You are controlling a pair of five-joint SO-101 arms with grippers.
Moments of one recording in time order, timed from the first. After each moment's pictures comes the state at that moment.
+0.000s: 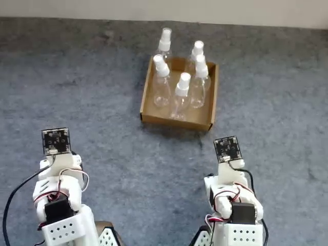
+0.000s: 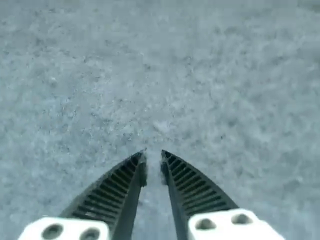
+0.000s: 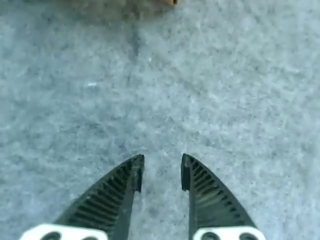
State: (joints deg) left arm -26.2 -103.3 96.0 59.8 -10.4; right arm -1.1 -104.5 95.5 71.6 14.8
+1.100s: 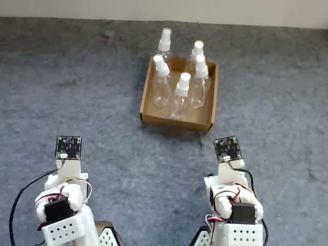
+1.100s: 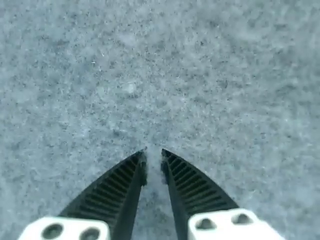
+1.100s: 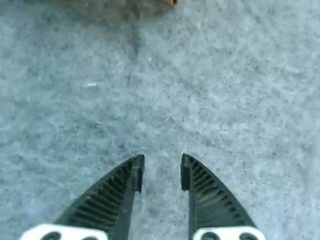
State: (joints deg) left arm -26.7 -103.5 96.0 77.0 -15.1; right arm -1.1 -104.5 95.5 71.6 14.8
